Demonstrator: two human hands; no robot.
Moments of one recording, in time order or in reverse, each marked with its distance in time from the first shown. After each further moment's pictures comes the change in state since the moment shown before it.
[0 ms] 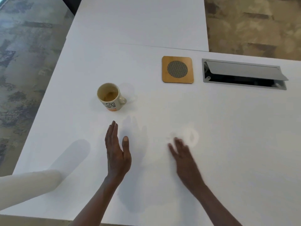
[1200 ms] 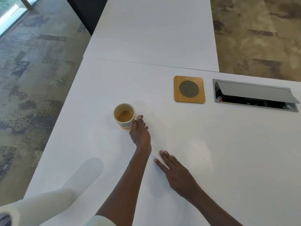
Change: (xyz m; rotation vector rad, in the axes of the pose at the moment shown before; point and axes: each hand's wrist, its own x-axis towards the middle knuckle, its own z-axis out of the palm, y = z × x) left_hand 0.133 0.062 0.052 -0.853 0.271 -0.852; right_hand 0.068 -0.042 0.009 -0.130 -0.122 -0.256
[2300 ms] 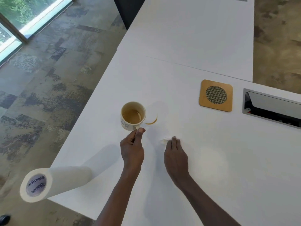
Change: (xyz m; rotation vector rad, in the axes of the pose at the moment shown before) left_hand -0.048 0.056 -0.105 0.307 0.017 0.213; right_hand 0.085 -0.056 -0.023 -0.271 -0.063 0.336
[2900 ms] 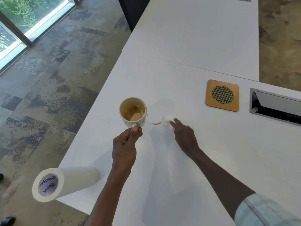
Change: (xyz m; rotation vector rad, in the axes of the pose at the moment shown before) left_hand 0.012 0.017 -0.052 -0.079 -0.158 0.032; right_hand 0.084 0.026 -0.005 0.441 0.137 -0.155
